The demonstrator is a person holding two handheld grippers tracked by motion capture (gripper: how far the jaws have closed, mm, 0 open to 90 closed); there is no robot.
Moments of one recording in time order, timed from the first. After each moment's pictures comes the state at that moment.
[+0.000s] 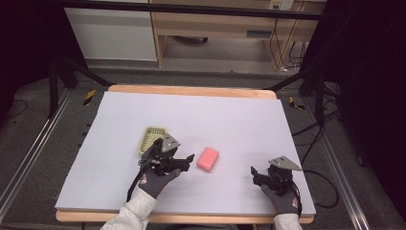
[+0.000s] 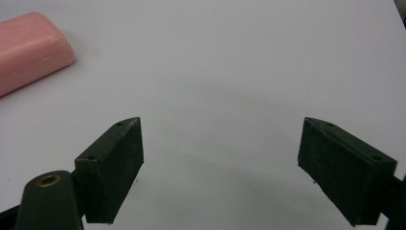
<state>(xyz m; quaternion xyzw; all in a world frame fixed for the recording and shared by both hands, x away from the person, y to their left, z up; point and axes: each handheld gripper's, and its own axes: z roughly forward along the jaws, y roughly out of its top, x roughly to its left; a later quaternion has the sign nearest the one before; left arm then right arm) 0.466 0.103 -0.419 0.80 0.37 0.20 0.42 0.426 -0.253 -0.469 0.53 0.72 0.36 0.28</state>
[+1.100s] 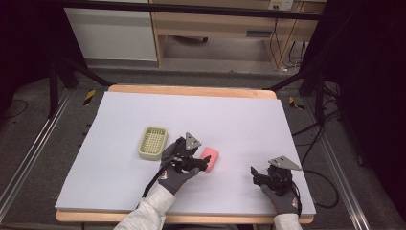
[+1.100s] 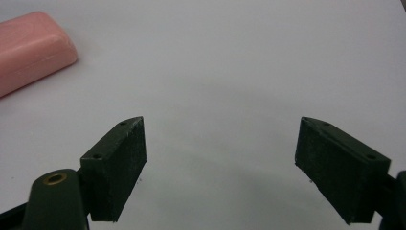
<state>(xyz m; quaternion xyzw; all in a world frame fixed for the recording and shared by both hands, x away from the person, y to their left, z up) 0.482 0.050 -0.434 0.82 0.36 0.18 0.40 0.427 -0.253 -0.470 0.52 0.72 0.36 0.28</state>
